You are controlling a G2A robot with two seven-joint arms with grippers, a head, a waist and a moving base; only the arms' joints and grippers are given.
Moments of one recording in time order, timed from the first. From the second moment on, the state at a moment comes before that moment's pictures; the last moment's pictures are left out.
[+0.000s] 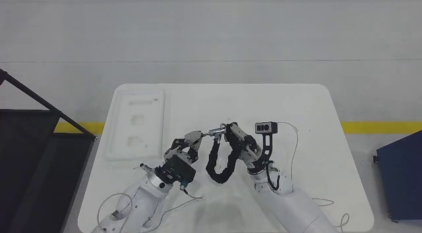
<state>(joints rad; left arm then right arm) 1.60 -1.06 -1.10 -1.86 1.91 0.20 0.44 -1.21 -1.26 0.81 -1.30 1.02 -0.90 0.74</state>
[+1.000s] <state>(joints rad) 1.47 -1.14 -0.96 -1.65 2.16 0.55 0.50 -1.27 -1.30 0.92 -1.33 1.22 -0.79 0.99</state>
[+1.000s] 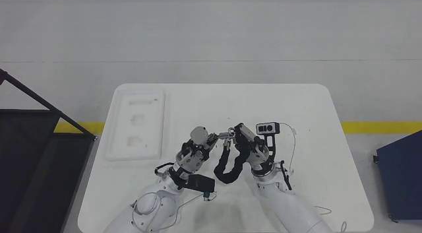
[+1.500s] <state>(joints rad) 1.47 -1.13 -1.06 -1.67 1.75 -0.01 0.32 -1.27 -1.31 1.00 -1.34 1.21 -0.79 1.00</state>
